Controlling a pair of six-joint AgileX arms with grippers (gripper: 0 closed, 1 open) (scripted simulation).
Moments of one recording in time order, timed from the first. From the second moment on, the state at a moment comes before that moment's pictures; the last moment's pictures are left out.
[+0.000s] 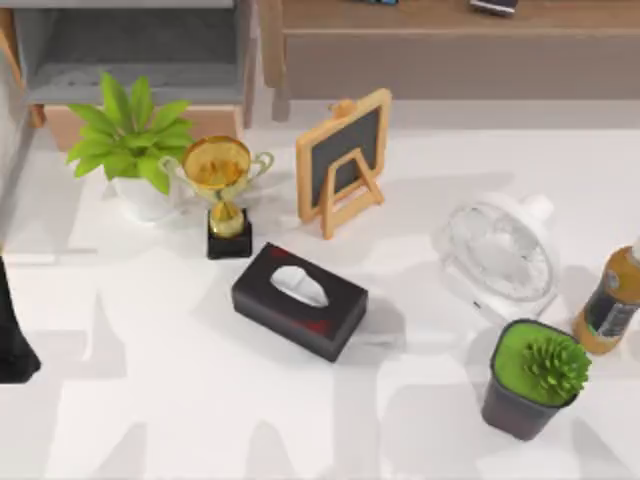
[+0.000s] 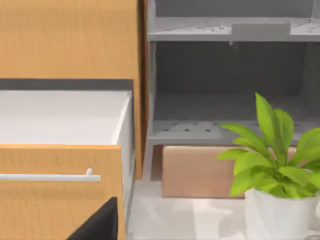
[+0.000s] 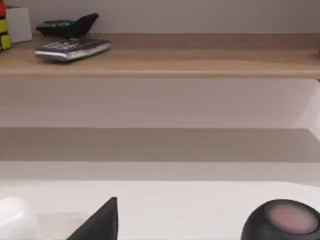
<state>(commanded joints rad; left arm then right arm) 0.00 0.00 0.00 0.00 0.00 0.00 0.00 0.00 0.00 0.00 0.00 0.00</state>
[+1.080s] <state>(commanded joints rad) 0.16 1.30 1.25 -0.68 0.02 0.19 0.00 0.00 0.00 0.00 0.00 0.00</state>
